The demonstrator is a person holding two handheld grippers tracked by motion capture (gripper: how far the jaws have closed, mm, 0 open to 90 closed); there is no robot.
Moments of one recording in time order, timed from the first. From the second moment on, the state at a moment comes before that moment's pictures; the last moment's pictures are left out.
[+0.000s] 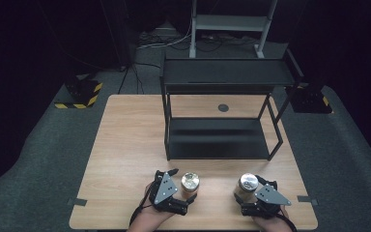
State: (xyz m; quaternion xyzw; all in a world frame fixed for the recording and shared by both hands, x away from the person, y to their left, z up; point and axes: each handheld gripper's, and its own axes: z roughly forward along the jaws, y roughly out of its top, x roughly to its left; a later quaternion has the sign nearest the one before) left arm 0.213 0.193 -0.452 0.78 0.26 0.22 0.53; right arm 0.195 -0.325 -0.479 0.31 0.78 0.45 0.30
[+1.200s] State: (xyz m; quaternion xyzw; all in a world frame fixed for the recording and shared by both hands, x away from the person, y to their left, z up) left arm 0.219 0.195 -0.477 0.75 0.27 0.21 0.57; right arm 0.195 -0.326 -0.479 0.31 0.78 0.45 0.30
